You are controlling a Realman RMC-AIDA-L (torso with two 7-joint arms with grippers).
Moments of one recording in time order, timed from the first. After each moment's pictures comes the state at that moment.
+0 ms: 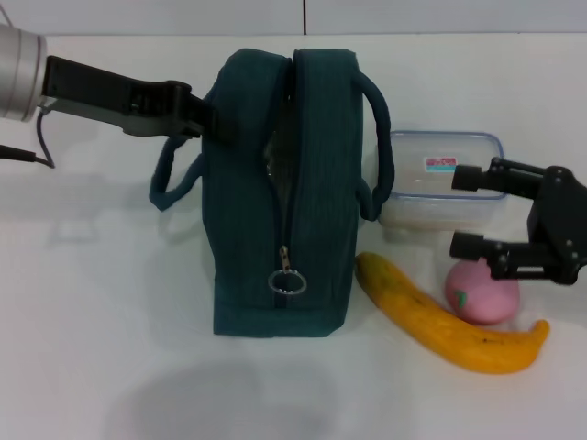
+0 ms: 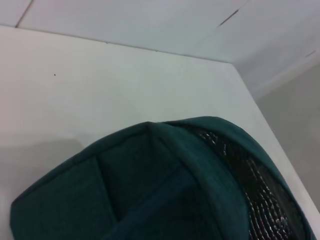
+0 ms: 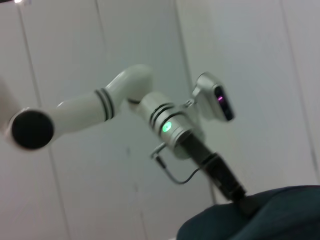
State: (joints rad) left arm -0.65 -1.99 0.88 1.09 2.11 1.72 -2.64; right arm 0.42 2.01 -0.94 -0.67 -1.58 -1.82 1.27
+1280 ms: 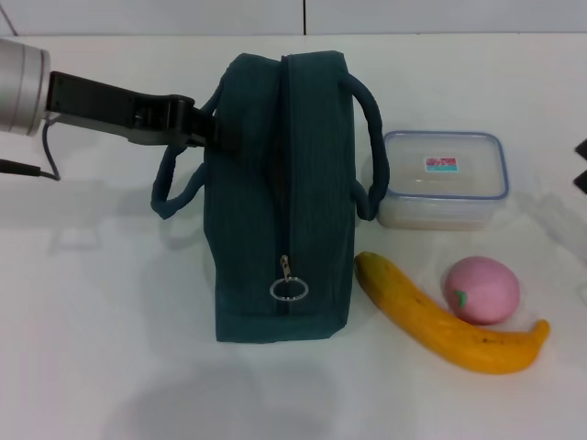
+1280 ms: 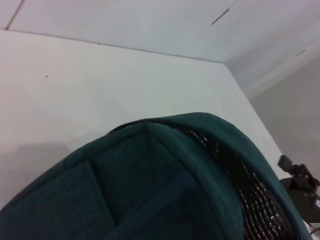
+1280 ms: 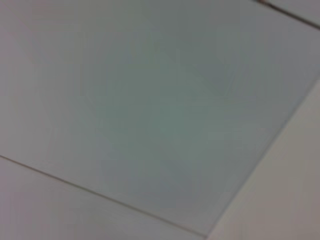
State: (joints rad) left arm -0.63 -2.01 0.87 1.09 2.10 1.72 -2.57; right arm 0.36 2.01 -0.55 -0.14 -1.42 -1.41 1.72
